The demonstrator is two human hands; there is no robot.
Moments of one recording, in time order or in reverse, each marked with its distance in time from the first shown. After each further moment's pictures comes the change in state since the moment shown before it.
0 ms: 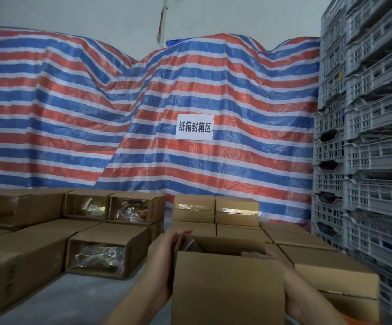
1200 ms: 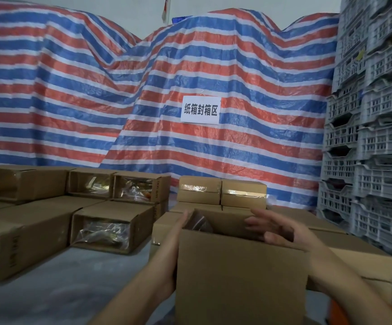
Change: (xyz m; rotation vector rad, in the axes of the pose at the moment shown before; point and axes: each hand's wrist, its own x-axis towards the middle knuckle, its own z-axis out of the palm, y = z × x) left_hand 0.011 -0.029 -0.020 0.016 -0.183 -0.058; right_hand -0.012 -0.007 -0.008 -0.401 -0.167 -0.480
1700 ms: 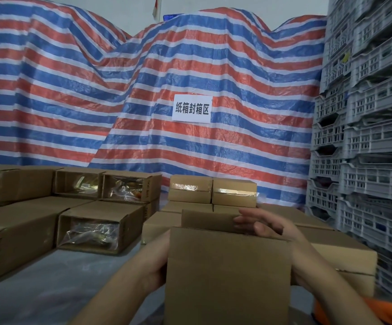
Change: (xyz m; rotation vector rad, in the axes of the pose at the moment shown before) left_hand -0.008 0.009 0.000 0.137 -0.174 -0.056; right_hand 0.003 0.014 -0.001 0.082 0.079 -0.044
